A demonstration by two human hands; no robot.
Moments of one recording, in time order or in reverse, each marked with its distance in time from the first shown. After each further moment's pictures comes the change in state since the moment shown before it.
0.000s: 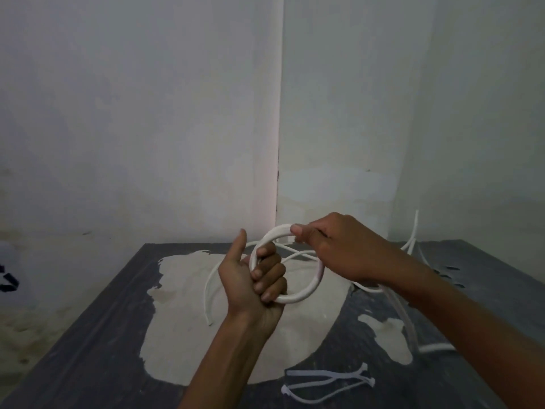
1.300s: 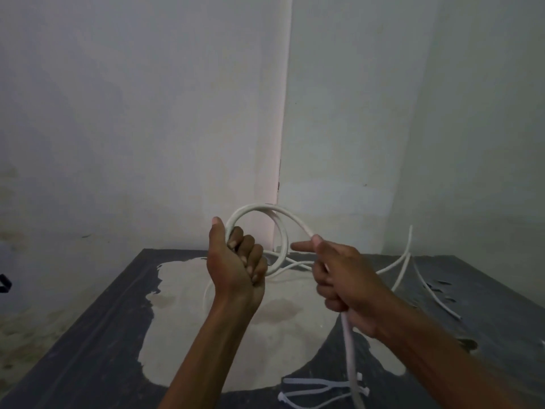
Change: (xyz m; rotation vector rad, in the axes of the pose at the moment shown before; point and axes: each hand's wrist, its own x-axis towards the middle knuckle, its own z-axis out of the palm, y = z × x) left_hand 0.002 0.031 0.017 0.150 0.104 0.373; right_hand -0.027 -0.014 0.022 0.903 0.113 0.354
